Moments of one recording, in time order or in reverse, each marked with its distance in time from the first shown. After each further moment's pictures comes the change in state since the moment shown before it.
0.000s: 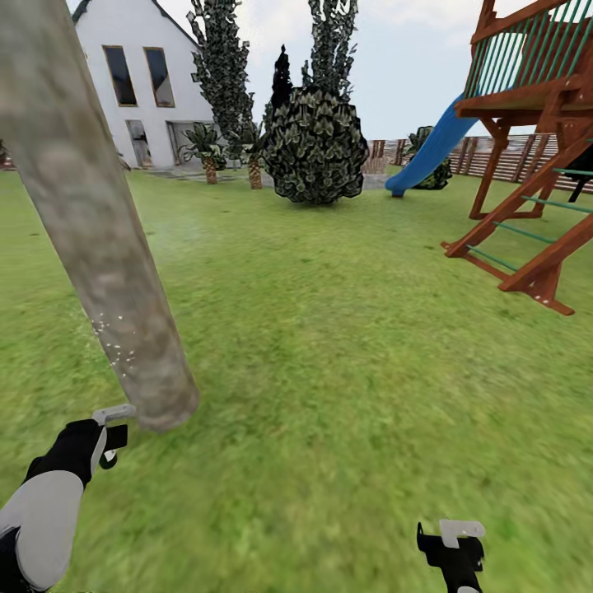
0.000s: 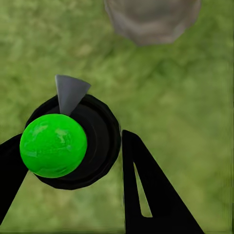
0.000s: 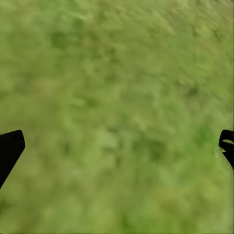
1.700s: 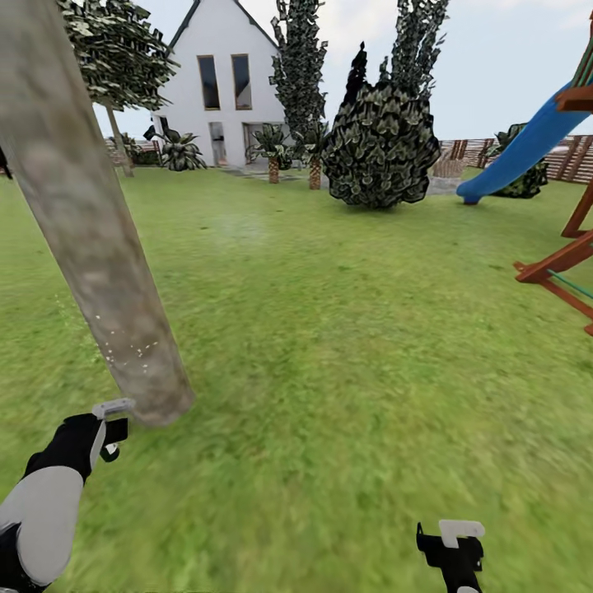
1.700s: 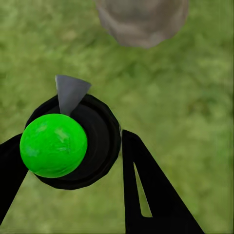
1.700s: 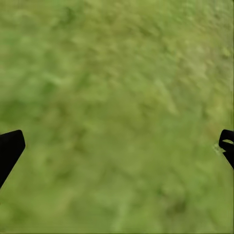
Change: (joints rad) left arm -0.013 0.000 -0.003 -0.020 0.029 0.011 -0.007; right arm 0.000 0.001 0.000 0.000 0.000 0.000 0.000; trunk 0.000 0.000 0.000
